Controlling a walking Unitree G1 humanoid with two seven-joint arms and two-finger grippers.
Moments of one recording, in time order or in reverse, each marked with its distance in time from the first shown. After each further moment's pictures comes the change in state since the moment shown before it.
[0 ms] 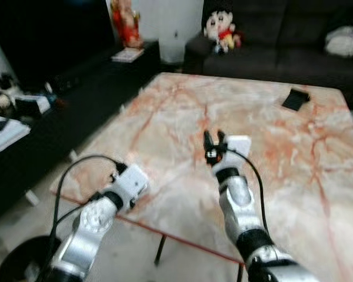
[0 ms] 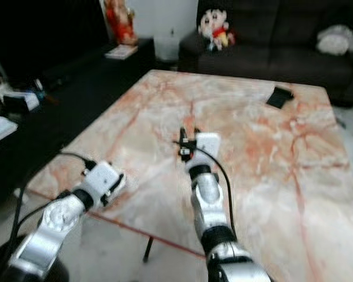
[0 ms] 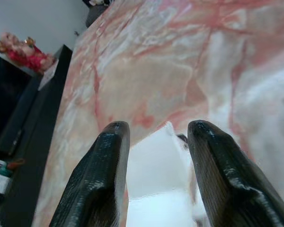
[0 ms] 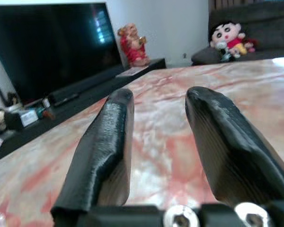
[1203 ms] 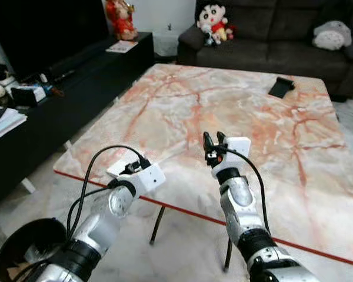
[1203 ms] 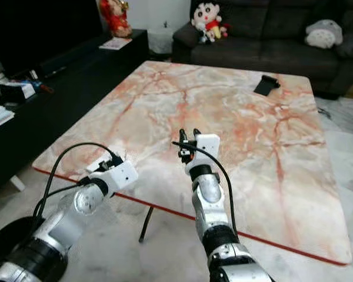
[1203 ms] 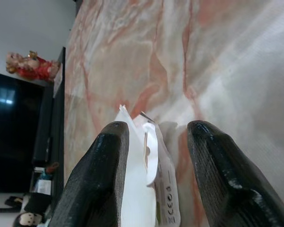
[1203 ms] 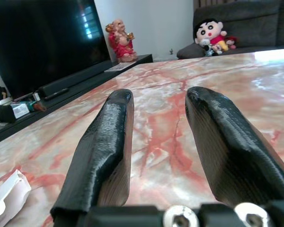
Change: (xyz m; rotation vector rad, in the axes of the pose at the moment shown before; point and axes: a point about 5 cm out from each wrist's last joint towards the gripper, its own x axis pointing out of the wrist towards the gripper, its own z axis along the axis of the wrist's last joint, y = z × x) left arm 0.038 -0.005 -0.011 0.266 0.148 0.017; right arm -0.001 0.000 -0.002 -0.001 0.012 0.013
